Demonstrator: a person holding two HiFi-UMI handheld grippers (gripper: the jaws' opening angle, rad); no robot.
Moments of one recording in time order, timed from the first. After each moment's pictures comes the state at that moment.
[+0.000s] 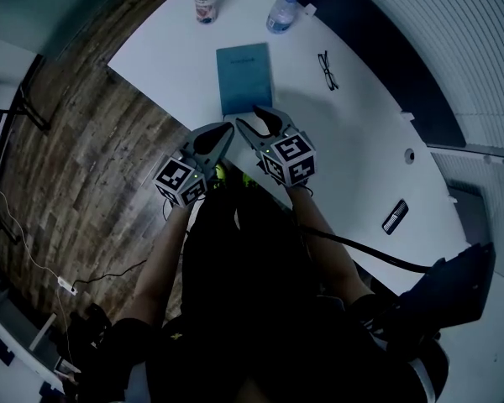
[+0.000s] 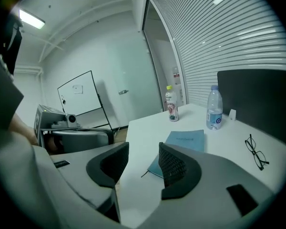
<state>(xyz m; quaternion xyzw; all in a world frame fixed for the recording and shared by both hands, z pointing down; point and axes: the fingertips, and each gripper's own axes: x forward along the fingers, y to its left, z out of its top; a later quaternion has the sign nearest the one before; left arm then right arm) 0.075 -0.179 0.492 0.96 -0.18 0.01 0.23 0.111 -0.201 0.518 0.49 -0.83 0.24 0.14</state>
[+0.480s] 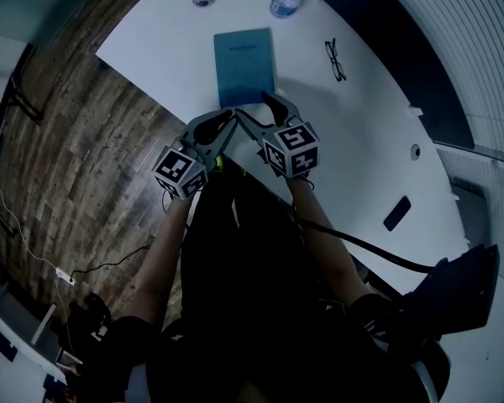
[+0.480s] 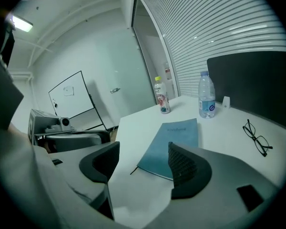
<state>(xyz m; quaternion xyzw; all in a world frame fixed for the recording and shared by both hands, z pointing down) 0.087 -0.194 0.527 0.95 -0.18 0.02 0.25 0.128 -0.217 0.557 0.51 -0.80 0.28 0.14</state>
